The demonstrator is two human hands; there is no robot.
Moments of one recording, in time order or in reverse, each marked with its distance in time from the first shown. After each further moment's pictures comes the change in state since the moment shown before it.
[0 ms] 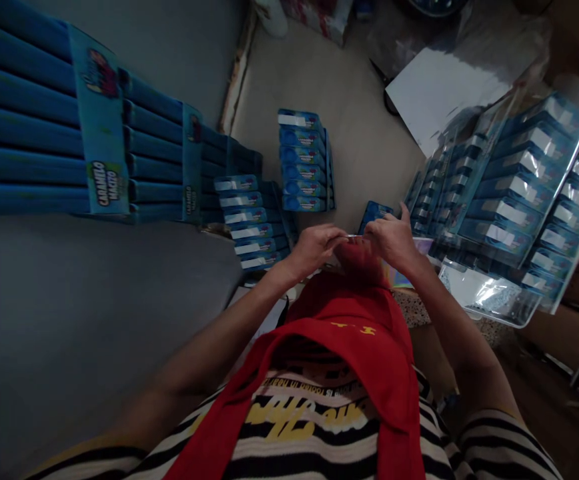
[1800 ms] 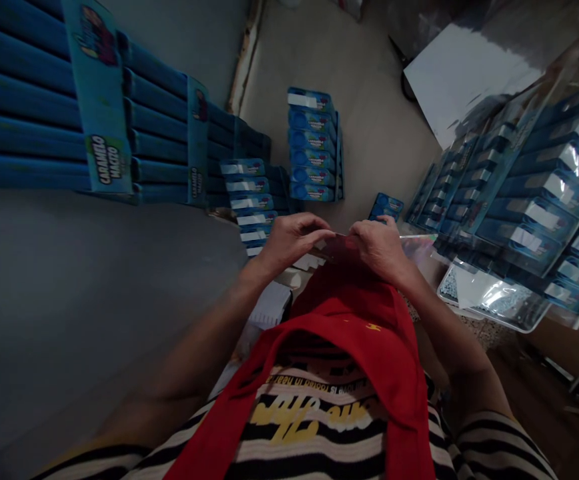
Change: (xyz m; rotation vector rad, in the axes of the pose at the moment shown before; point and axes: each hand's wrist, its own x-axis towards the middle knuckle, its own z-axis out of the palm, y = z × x) left_hand -0.029 0.003 -0.040 -0.102 0.172 -0.172; right_hand 0.005 -0.049 0.007 0.185 -0.138 0.012
